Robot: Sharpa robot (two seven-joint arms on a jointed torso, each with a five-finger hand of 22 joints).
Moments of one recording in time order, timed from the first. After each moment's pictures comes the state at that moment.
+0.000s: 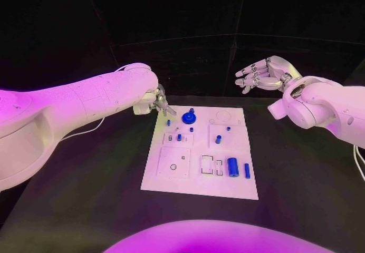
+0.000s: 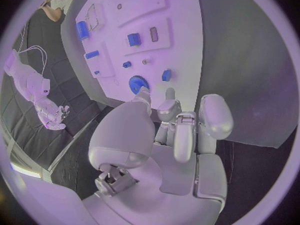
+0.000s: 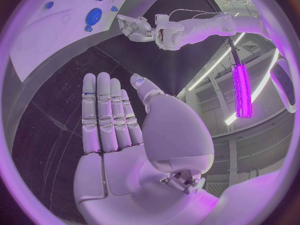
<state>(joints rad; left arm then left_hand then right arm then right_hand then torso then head) 1.36 -0.42 -0.16 0.85 -0.97 0.30 -0.54 1.18 0.02 -0.07 0.28 0.06 0.83 0.09 0.59 0.39 1.27 0.02 1.21 1.01 1.47 -0.04 1.57 1.31 0.11 1.38 0.06 1.24 1.14 1.40 -0.76 -0.18 1.31 -0.58 -0.34 0.24 1.28 -0.07 0.20 -0.06 0.31 0.96 0.18 0.12 0.07 1.14 0.09 0.40 0.35 1.17 0.04 0.55 0.45 0.17 0.99 0.15 0.63 0.20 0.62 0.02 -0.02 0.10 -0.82</state>
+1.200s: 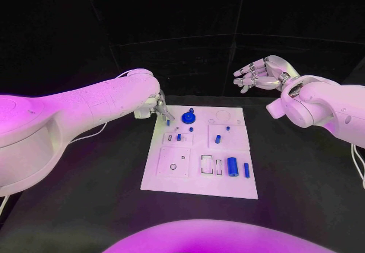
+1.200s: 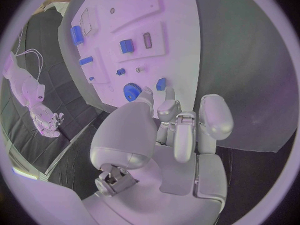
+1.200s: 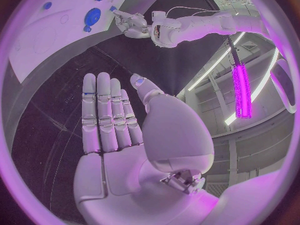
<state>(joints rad) 1.33 -0.38 -0.16 0.79 -0.99 0.33 -0.53 1.22 0.04 -0.06 0.27 0.07 0.84 0.09 0.59 0.39 1.27 0.02 1.21 1.01 1.47 -0.04 1.57 1.31 0.11 1.38 0.06 1.25 1.14 1.40 -0.75 -0.18 1.31 -0.58 -0.34 0.24 1.28 -0.07 0.20 -0.06 0.32 0.96 0.18 0.12 0.07 1.14 0.09 0.40 0.35 1.17 0.04 0.55 0.45 0.17 0.99 0.15 0.63 0.20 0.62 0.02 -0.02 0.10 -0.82</state>
